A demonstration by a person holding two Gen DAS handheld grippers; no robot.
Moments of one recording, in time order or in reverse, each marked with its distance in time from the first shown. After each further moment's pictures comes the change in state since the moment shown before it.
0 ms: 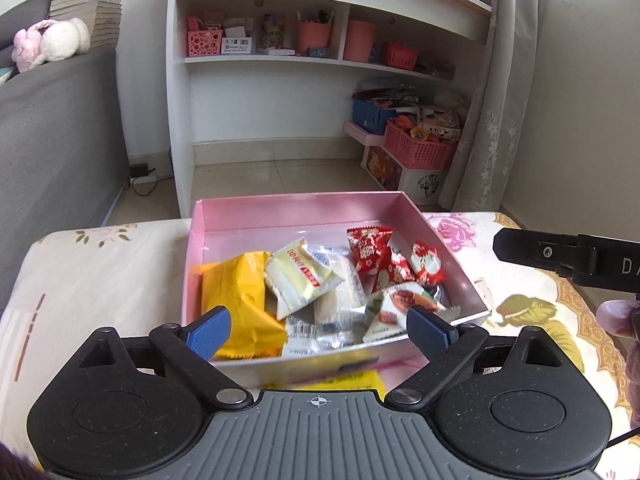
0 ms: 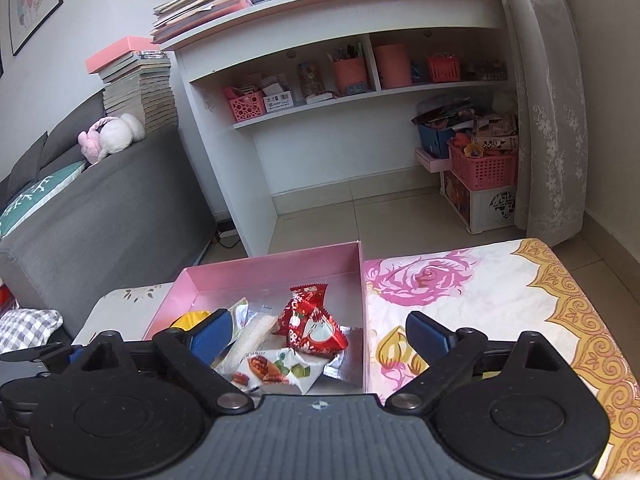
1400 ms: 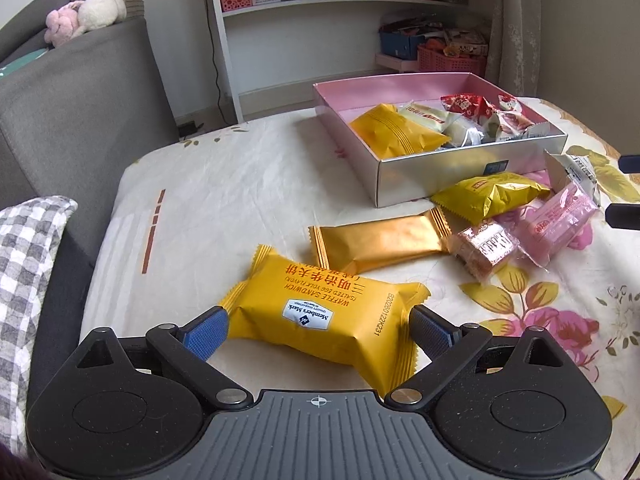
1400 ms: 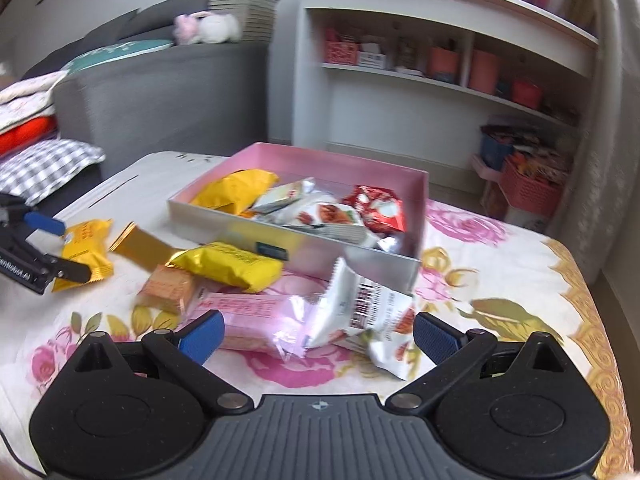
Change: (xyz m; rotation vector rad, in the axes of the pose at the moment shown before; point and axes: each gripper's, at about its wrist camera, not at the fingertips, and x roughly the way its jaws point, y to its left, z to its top) left arm -0.048 0.112 -0.097 0.165 0.138 0.104; right arm -0.030 0.037 -0.093 -0.399 0.085 0.060
